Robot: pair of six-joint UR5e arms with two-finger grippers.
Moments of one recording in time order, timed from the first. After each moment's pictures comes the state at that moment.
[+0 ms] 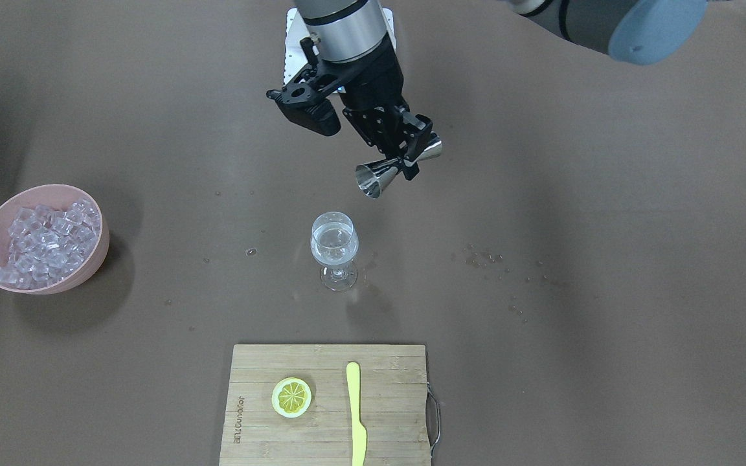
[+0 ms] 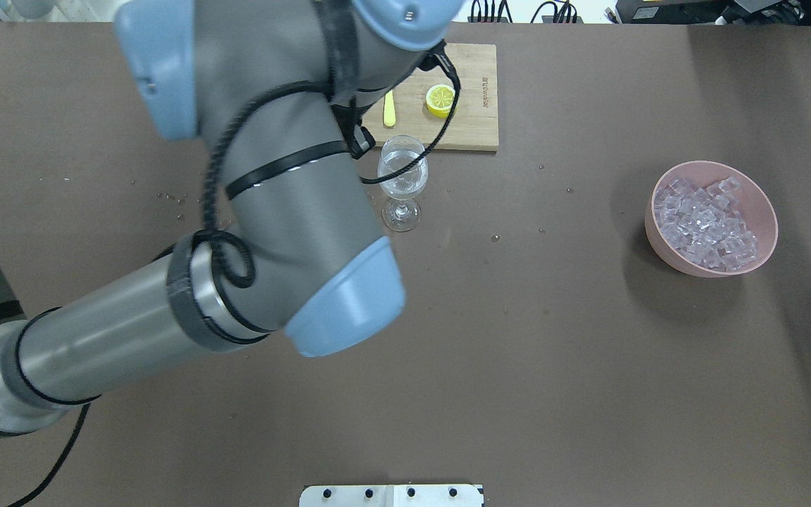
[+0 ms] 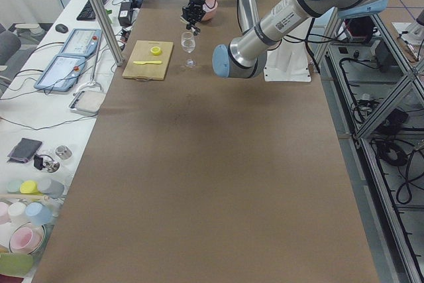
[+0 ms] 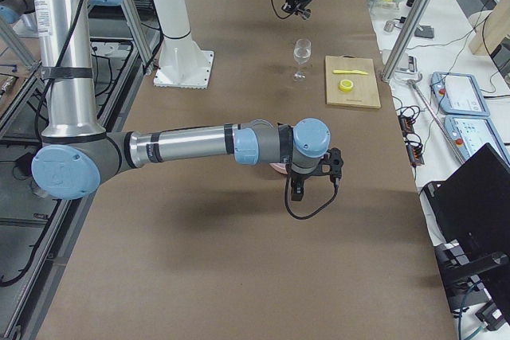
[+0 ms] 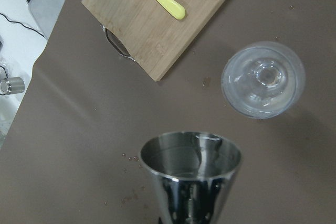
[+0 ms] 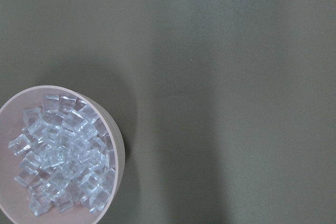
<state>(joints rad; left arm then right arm) -0.66 -2.65 -1.76 -0.87 -1.56 -0.29 1.53 -1.54 1.69 -1.64 2.55 0.11</state>
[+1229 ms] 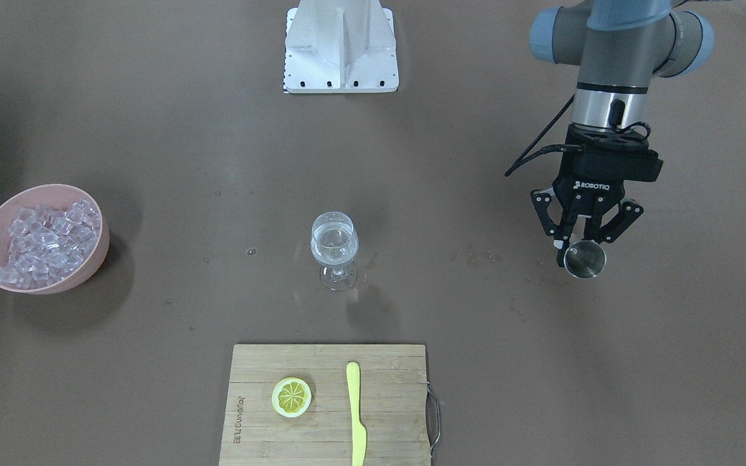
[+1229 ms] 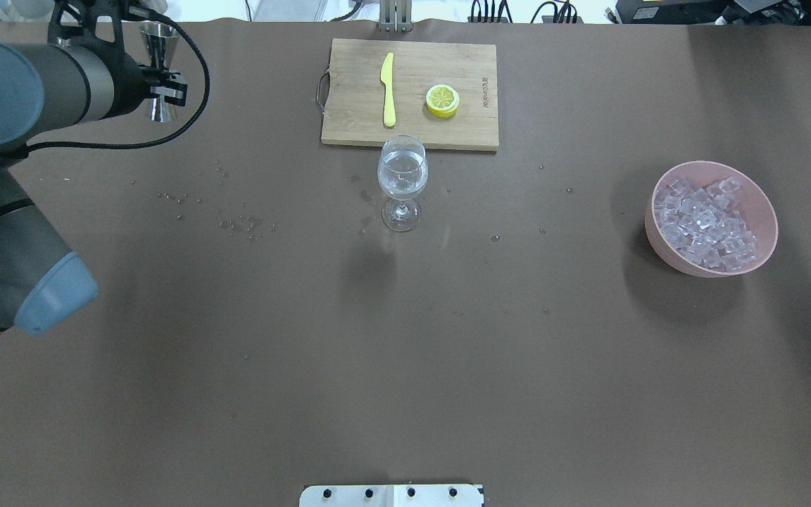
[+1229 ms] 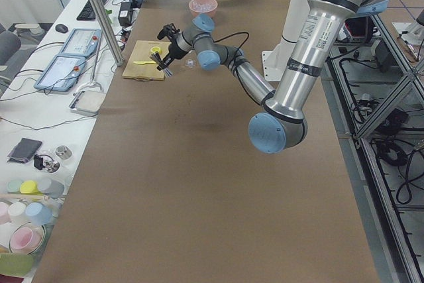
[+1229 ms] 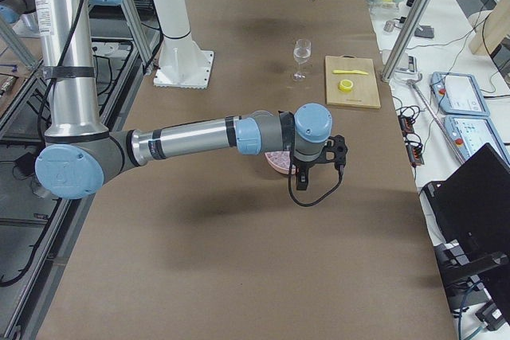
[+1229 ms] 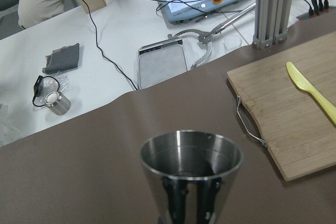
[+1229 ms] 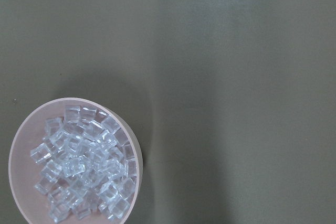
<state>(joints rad) -0.84 -1.90 -1.86 -2.05 -1.48 -0.77 1.53 -1.52 1.74 -1.64 2.55 0.15</state>
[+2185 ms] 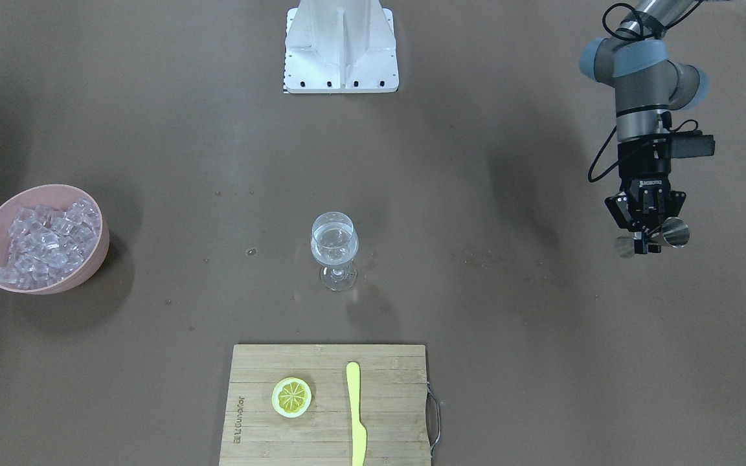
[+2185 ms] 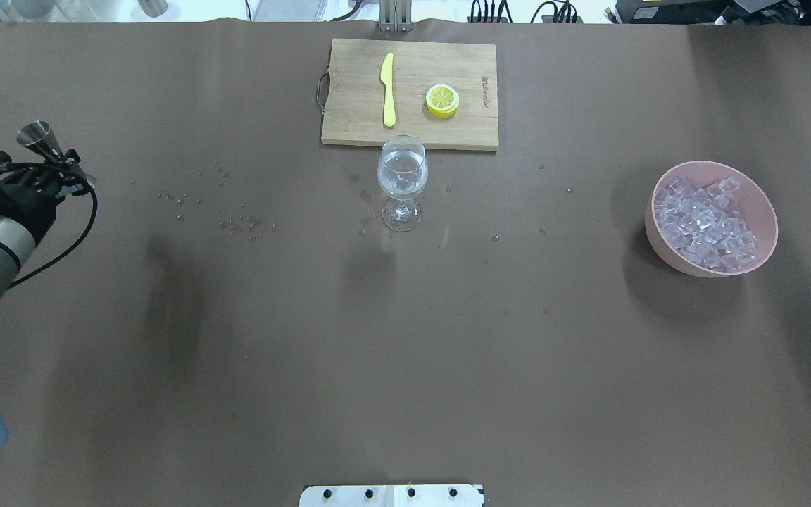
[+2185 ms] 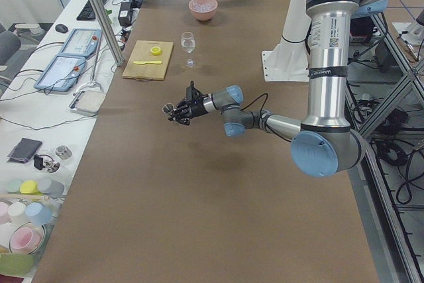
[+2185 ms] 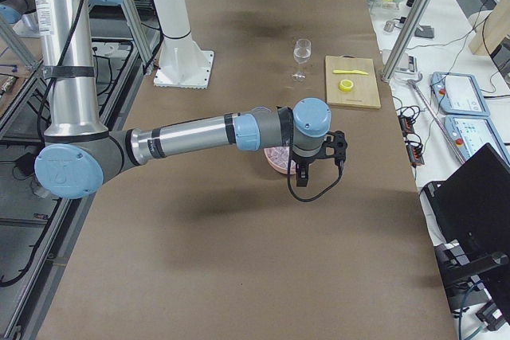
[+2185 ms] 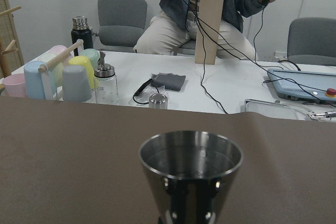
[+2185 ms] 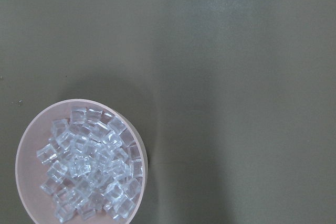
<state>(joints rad) -0.57 -1.54 -1.66 -2.64 -0.89 -1.22 1.53 -1.52 1.75 -1.64 2.54 0.16</state>
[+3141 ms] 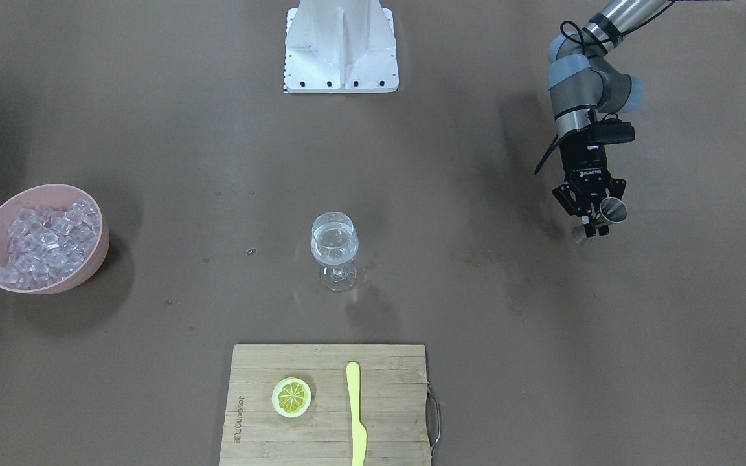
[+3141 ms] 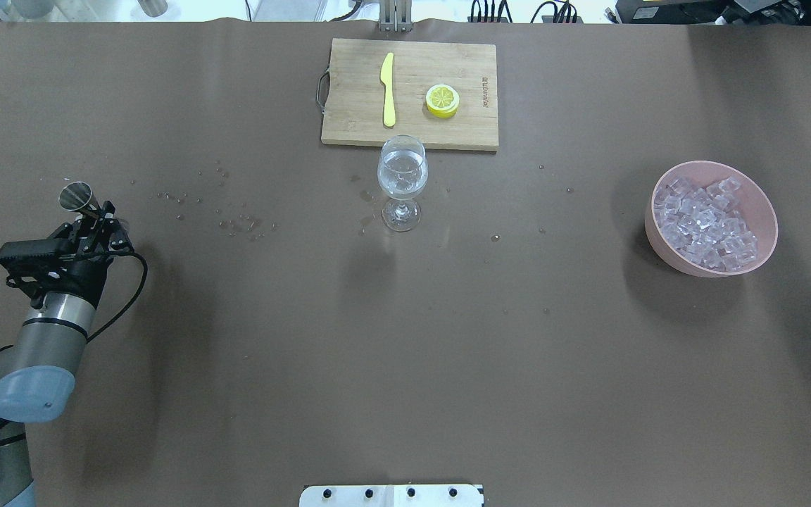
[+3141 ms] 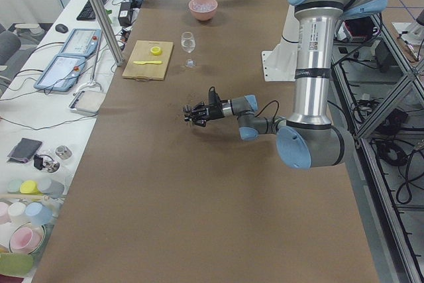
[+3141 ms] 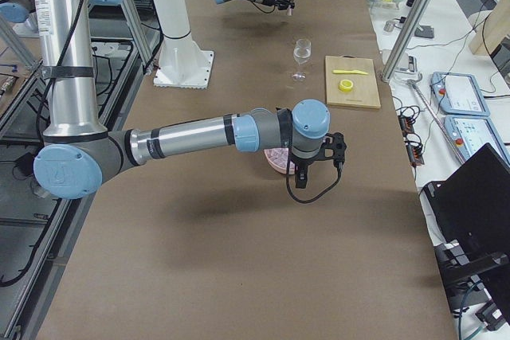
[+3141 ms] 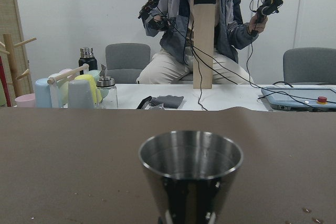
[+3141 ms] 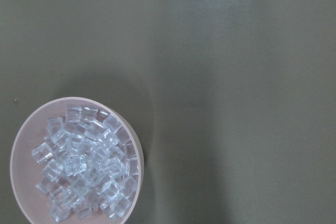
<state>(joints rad) -0.34 -1.60 -1.52 -2.66 -0.54 -1.27 1.53 -1.53 1.75 -1.64 2.54 0.16</state>
